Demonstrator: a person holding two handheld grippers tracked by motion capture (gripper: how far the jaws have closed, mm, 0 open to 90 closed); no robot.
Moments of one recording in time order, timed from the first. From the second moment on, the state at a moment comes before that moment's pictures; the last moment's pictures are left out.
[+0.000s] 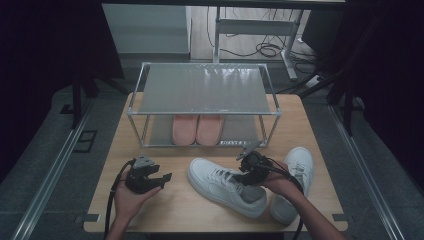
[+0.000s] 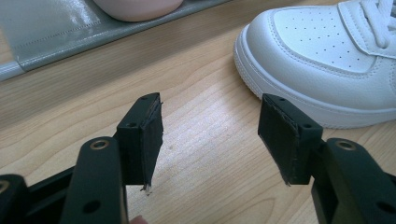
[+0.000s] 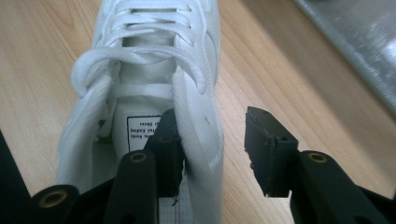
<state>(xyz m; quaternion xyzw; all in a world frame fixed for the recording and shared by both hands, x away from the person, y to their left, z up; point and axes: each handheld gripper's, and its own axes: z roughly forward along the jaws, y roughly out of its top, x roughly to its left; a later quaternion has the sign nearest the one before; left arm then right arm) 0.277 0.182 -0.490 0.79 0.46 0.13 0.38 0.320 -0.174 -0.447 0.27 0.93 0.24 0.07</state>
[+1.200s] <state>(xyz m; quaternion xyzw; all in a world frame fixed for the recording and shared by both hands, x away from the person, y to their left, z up) 0.277 0.181 -0.491 0.80 0.46 0.13 0.38 0.319 -0.172 -0.450 0.31 0.90 0.31 0.05</state>
